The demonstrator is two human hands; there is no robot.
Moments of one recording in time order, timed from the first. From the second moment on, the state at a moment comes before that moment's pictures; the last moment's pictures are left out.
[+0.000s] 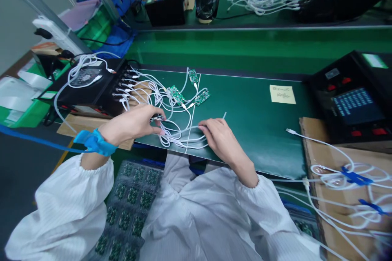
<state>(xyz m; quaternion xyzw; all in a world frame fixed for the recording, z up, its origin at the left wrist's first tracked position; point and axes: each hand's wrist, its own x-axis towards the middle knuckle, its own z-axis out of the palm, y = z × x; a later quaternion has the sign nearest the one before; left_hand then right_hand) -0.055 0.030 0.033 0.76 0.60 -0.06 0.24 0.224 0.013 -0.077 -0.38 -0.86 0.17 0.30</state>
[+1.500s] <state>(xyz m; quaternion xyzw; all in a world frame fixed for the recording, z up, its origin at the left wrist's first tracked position) 0.058 0.043 -0.015 0.82 0.48 -0.02 0.31 0.253 0.026 -0.093 -0.60 -0.64 0.32 0.35</state>
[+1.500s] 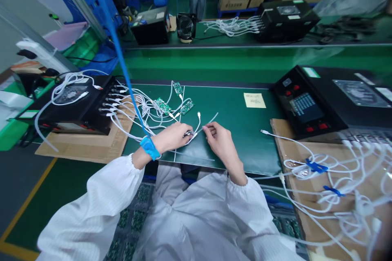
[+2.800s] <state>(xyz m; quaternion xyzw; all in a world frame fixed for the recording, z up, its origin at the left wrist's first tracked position) 0.053 0.036 -0.039 0.84 0.46 0.15 0.26 0.215 0.058 -0.093 -0.45 -0.39 0.57 0.57</state>
